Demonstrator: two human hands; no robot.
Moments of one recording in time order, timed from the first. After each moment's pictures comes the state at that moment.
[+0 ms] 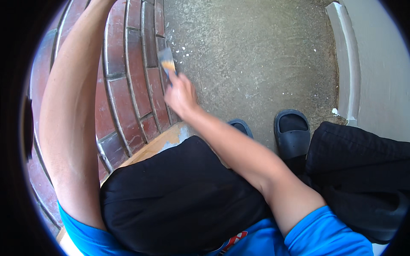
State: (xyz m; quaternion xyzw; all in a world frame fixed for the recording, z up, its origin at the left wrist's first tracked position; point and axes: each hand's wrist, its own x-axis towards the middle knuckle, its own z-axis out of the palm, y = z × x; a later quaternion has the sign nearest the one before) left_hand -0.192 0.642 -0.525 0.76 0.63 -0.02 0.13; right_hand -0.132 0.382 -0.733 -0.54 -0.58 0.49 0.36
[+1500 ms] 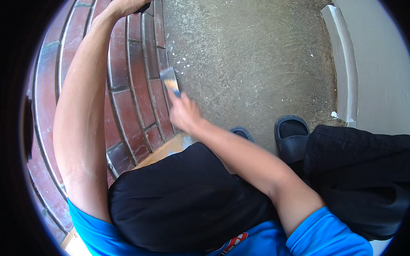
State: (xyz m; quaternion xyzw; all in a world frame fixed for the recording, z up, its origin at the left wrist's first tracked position) left_hand -0.237 0.643 -0.548 0.78 0.62 -0.04 0.05; right_hand -0.131 0.365 -0.722 -0.48 -0.64 0.56 0.22
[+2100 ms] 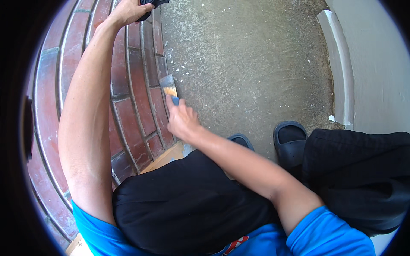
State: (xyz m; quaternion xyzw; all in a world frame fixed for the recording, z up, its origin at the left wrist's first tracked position) left_hand -0.237 0.646 -0.555 0.78 0.63 -0.02 0.08; right_hand -0.127 0.381 -0.696 -0.50 -0.67 0.52 0.15
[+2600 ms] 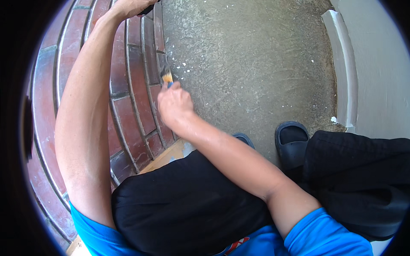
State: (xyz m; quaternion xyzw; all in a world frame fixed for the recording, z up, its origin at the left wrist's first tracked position) left_hand -0.237 0.653 -0.554 0.78 0.62 -0.01 0.10; right_hand -0.139 0.424 -0.670 -0.49 -0.76 0.41 0.08
